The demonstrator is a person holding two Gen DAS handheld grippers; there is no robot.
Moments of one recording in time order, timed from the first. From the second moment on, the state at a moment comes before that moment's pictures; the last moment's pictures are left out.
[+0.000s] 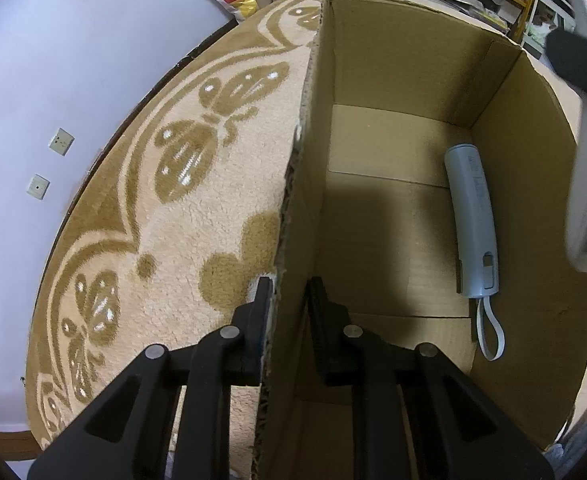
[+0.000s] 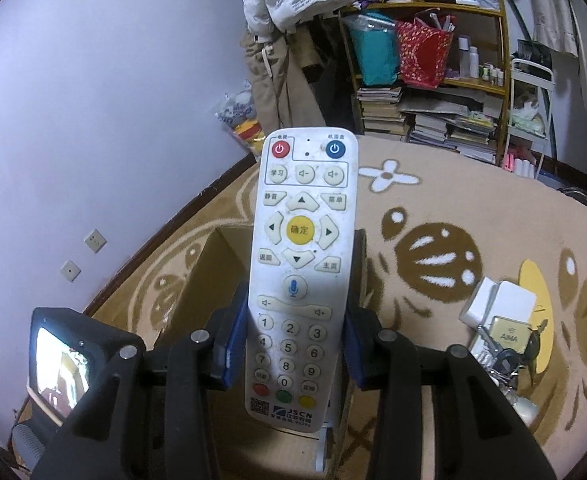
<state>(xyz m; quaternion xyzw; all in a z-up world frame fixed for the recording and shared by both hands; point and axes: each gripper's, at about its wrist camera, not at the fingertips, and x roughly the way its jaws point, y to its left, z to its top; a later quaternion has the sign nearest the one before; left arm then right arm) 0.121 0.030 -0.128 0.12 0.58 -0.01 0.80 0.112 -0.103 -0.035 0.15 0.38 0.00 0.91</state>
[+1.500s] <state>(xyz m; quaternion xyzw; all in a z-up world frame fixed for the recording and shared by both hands) 0.123 0.034 -0.127 0.12 0.58 -0.01 0.80 0.075 -0.146 -0.042 0.10 0.39 -0.08 0.91</state>
